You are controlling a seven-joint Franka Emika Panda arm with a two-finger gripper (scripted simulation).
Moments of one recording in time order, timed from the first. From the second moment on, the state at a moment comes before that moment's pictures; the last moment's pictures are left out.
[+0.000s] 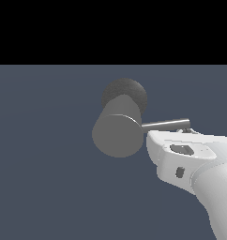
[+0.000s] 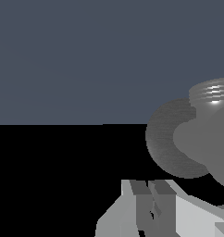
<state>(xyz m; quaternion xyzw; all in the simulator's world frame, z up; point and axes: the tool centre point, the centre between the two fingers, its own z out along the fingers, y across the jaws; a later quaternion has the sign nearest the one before) -0.138 -0.184 0.135 0.06 0.73 -0.06 0.68</state>
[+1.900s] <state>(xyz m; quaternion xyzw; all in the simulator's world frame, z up) -0.134 -0.134 0.221 0.06 0.73 -0.05 0.68</state>
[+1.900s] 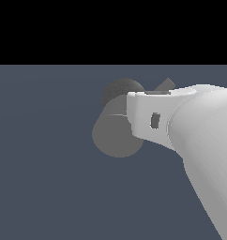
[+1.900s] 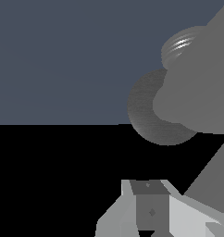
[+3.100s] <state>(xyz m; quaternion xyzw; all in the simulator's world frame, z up) -0.130 -0.091 0.244 0.06 0.73 -0.07 0.68</state>
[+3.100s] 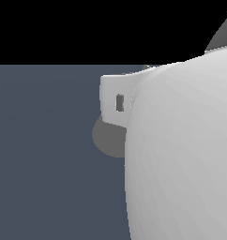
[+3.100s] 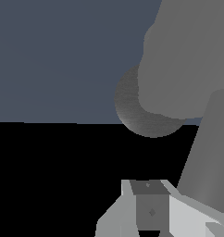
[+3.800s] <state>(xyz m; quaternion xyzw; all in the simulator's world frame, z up) -0.128 -0.077 0.238 0.05 0.73 -0.09 0.68</state>
